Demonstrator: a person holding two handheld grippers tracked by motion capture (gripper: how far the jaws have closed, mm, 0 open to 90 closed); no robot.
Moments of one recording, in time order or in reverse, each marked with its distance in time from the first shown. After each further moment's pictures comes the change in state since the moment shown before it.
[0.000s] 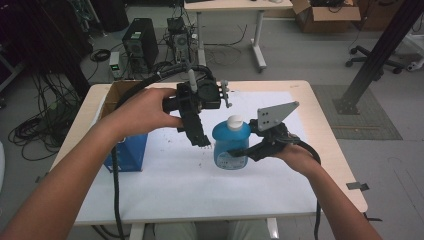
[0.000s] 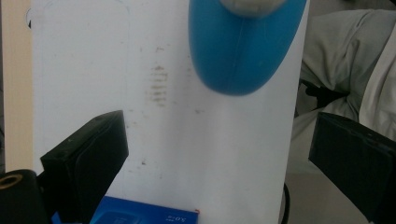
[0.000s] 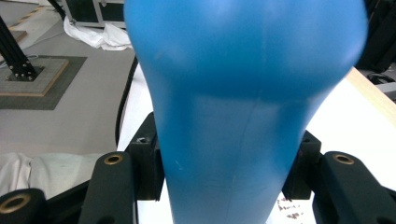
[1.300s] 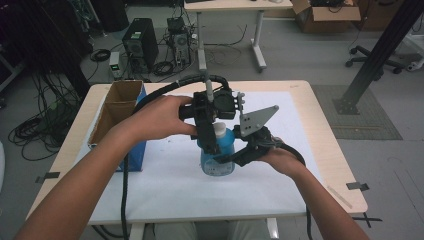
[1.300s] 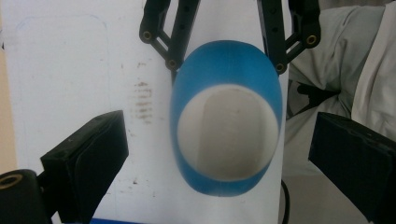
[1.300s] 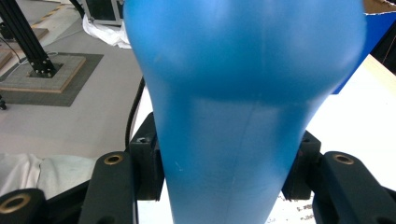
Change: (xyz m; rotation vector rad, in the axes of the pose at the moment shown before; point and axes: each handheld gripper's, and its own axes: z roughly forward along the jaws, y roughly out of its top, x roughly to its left) left arm -0.009 0.022 0.022 0.015 -0.041 0.066; right arm 0.003 0.004 0.035 0.008 0.072 -0.009
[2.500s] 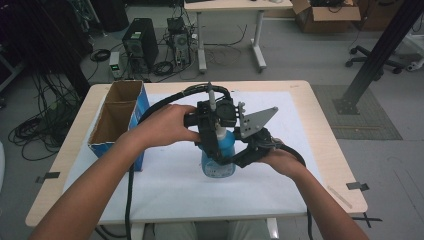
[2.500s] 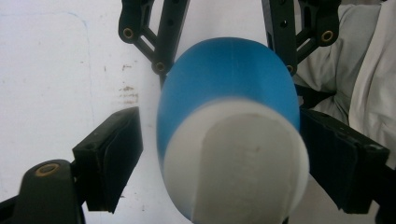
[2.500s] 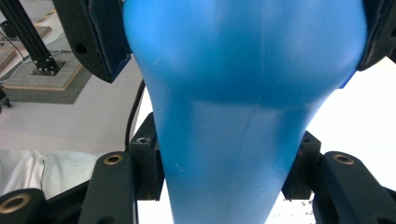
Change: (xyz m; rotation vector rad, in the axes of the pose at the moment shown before) left arm 0.002 -0.001 0.026 -0.007 -0.043 0.005; right arm 0.000 -0.005 0.002 0.013 0.009 0.007
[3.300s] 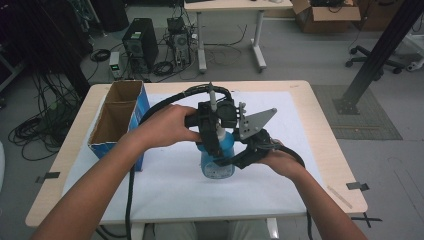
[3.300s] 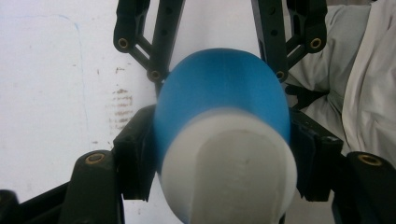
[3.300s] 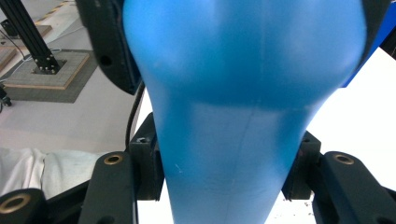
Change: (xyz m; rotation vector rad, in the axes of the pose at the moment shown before) left arm -0.001 0.001 0.001 -0.006 -0.022 0.007; right arm 0.001 -0.002 0.003 0.002 0.005 -0.005
